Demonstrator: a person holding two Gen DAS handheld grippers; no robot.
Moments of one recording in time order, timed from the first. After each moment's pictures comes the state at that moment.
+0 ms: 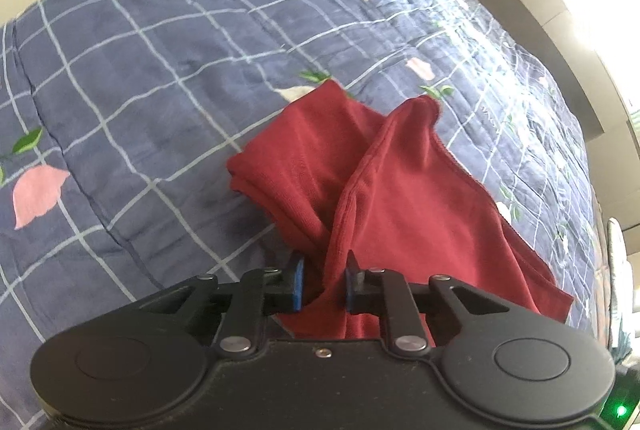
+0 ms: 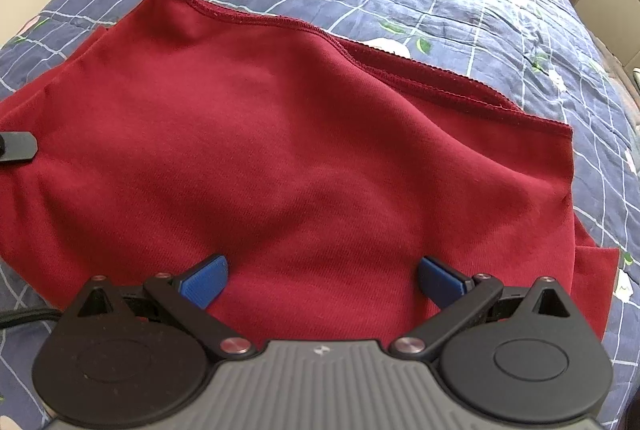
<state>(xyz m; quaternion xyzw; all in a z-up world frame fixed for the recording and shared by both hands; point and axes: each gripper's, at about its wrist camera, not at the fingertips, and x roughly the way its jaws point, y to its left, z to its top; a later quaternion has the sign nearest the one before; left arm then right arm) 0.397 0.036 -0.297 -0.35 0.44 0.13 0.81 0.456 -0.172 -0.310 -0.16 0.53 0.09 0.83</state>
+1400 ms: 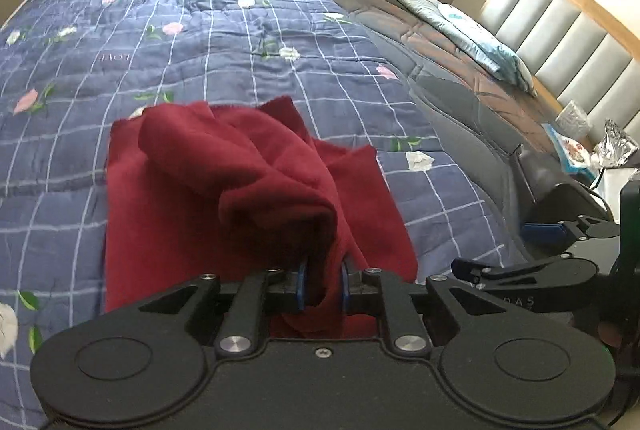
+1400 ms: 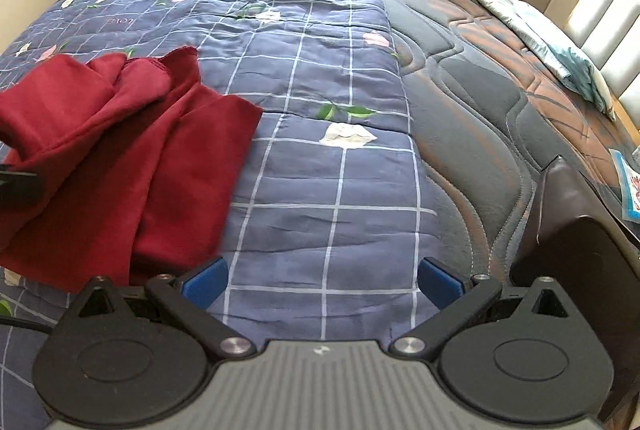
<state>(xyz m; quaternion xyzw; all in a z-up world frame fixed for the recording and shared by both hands) 0.393 -0.240 -0.243 -0.05 0.45 -0.24 0.86 0.343 -0.437 -0.251 -0.05 0.48 -0.07 0.87</state>
